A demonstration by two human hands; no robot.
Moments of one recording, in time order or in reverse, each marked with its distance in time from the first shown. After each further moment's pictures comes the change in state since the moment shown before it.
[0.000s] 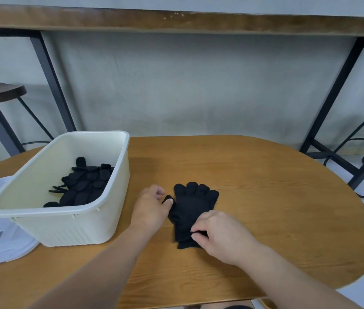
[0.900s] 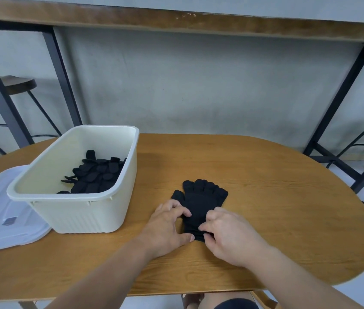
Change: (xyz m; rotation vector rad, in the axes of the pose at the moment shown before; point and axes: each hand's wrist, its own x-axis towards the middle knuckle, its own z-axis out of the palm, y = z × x) left_hand -0.048 -0.018 -0.002 0.194 -0.390 0.324; right_hand -0.016 -0.007 -0.002 -0.178 0.009 -0.093
